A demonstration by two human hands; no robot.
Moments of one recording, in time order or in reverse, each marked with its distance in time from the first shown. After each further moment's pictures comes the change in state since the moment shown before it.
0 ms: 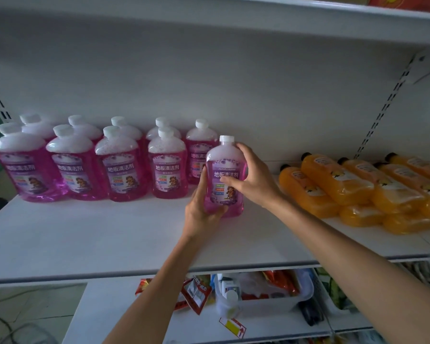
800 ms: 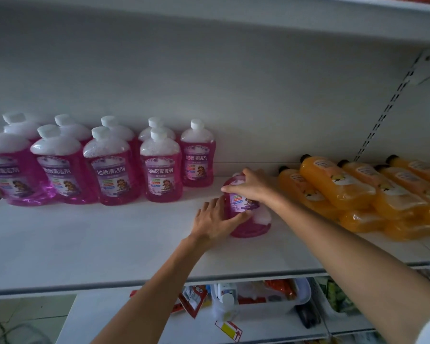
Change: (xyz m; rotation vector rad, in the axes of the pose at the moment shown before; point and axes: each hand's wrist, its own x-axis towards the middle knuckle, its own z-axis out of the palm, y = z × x) left_hand 0.012 0.019 0.023 0.530 -0.420 -0.241; right_hand 0.028 0.044 0.003 -0.504 -0.350 0.494
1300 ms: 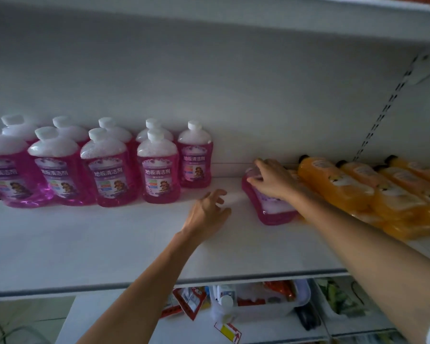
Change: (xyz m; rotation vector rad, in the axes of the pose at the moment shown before) left_hand 0.010 -0.006 -0.010 -0.111 0.168 0.070; right_hand 0.003 0.036 -0.026 -0.170 0.150 -0.208
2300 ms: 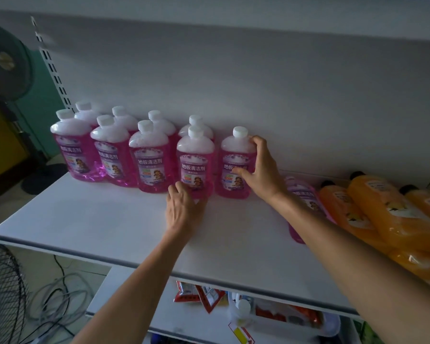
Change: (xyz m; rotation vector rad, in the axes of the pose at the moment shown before) left_hand -0.015 -0.039 -0.047 0.118 0.498 -0.478; right_hand 0.036 -0.082 0.029 0.664 0.336 -0.378
